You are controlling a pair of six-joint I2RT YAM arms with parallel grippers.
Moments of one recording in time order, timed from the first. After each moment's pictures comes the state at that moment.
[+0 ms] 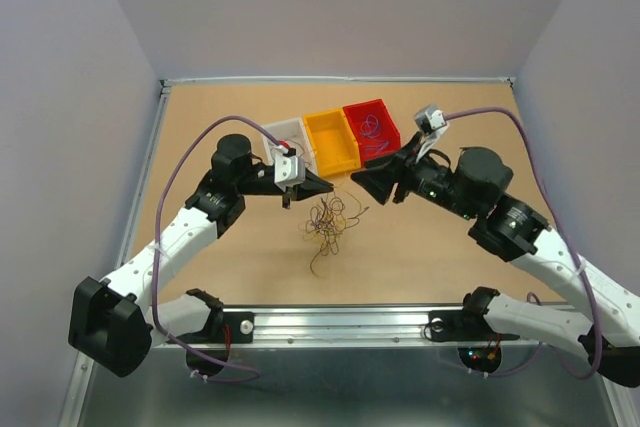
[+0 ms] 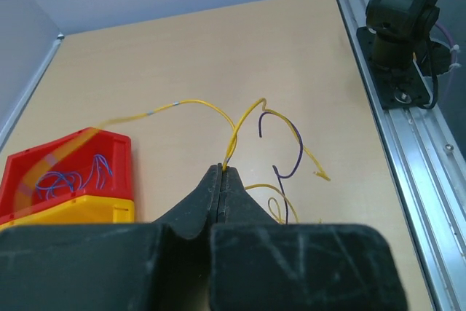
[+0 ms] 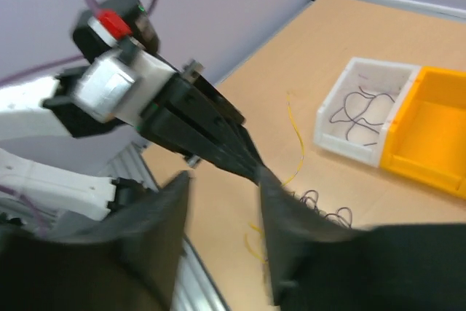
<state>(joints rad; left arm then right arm) -0.50 1.11 0.81 0.17 1.03 0.33 0.83 0.93 1.14 -0.20 -0.16 0.41</state>
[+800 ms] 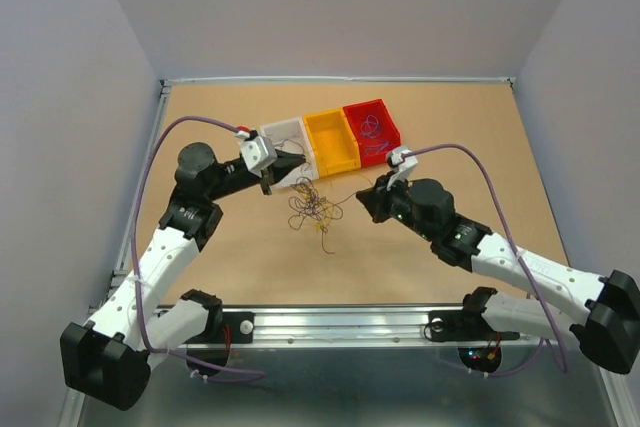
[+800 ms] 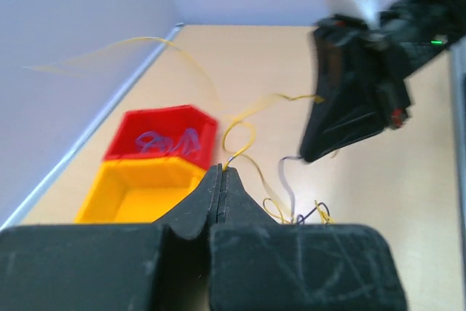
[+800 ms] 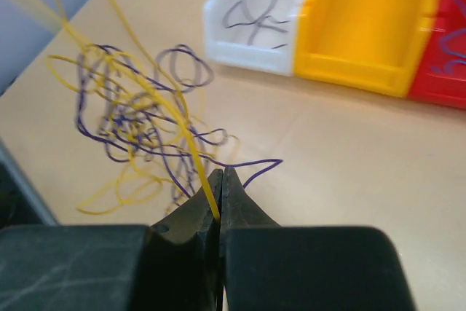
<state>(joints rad) -0.40 0.94 0.78 0.20 0.83 0.19 0.83 1.05 0.66 0.16 0.03 0.31</state>
